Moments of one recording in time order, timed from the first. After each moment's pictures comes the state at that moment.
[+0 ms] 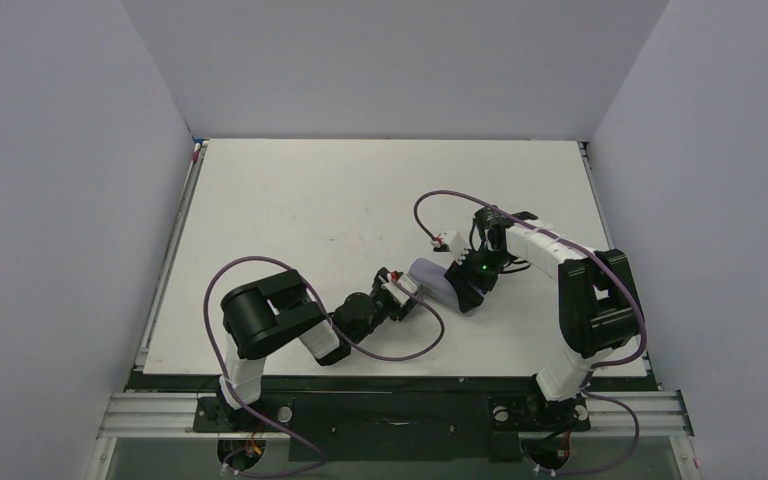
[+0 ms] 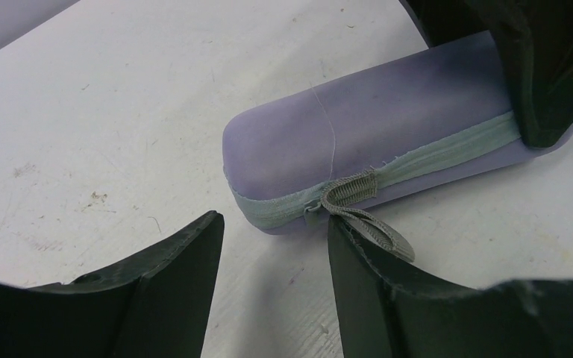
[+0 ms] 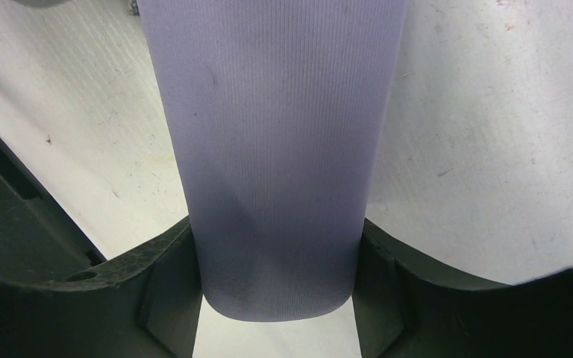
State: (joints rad) left arm -1.02 1.95 0.51 1.35 -0.25 0.16; right arm 0.29 1.69 1.05 -0.87 -0.44 -0.70
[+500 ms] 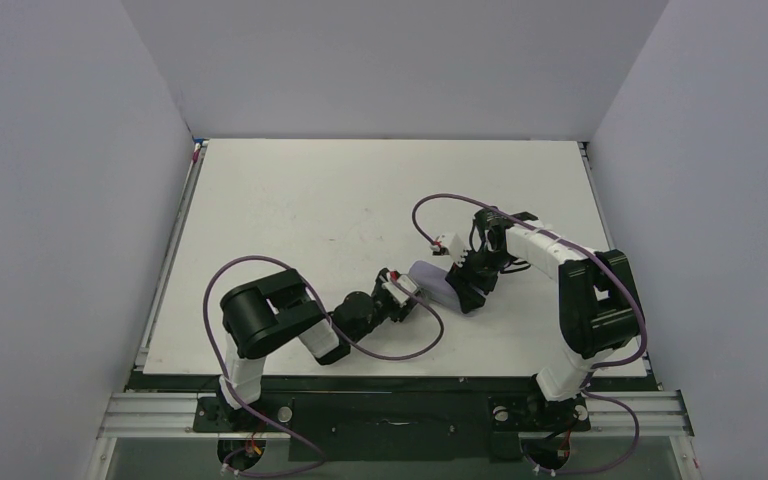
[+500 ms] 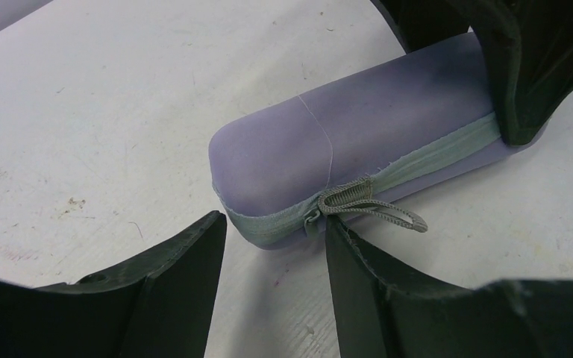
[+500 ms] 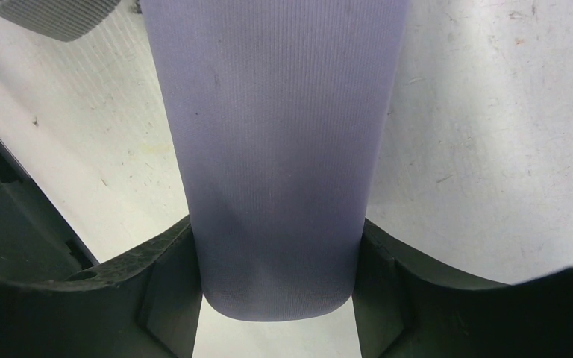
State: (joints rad) left arm -1.01 1.95 0.51 1.35 -0.21 0.13; right arm 0.30 1.69 1.05 -0.87 -0.44 -0.78
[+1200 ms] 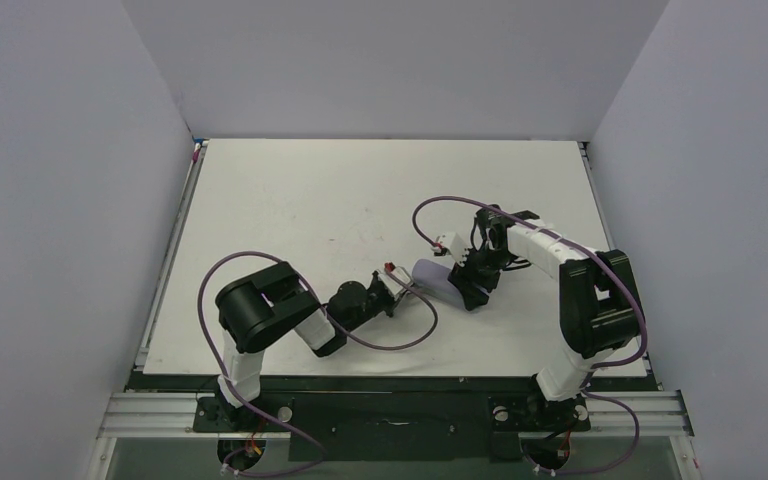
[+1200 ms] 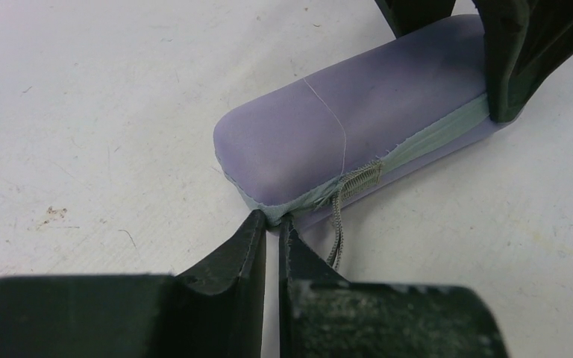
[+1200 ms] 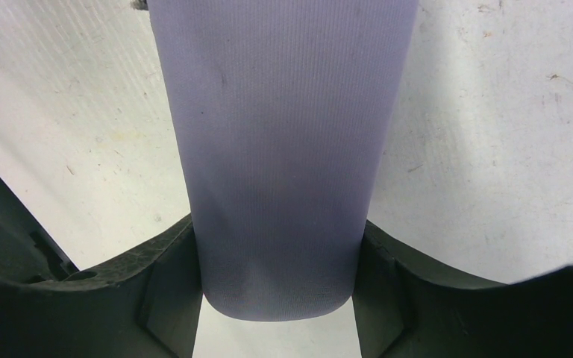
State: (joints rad) left arm -0.93 1.95 0.52 1.32 -0.04 0.10; right arm 0.29 1.69 1.06 -0.88 -0.40 -0.85
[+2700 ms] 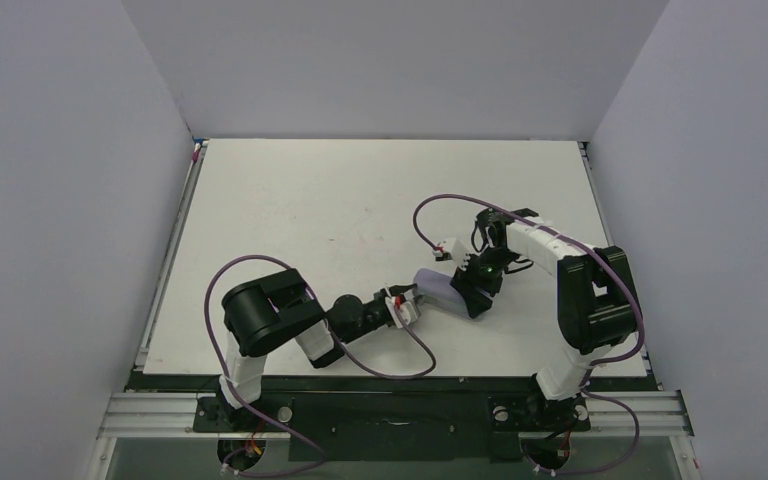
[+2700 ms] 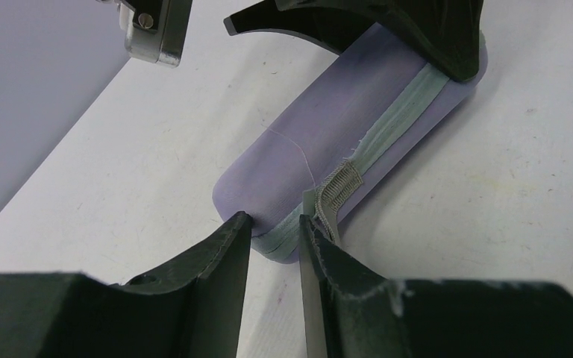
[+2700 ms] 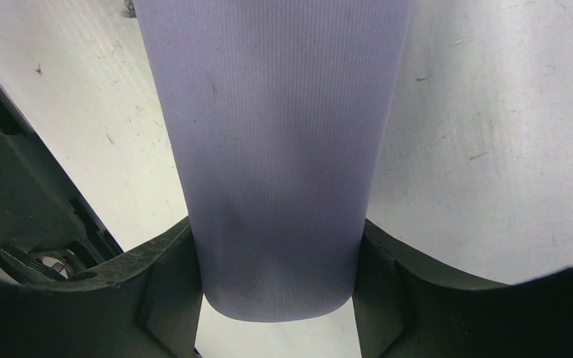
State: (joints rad) left arm -0.99 1.96 0.45 1.49 0.06 0.44; right arm 0.28 1.72 1.08 -0.99 -0.43 -0.88
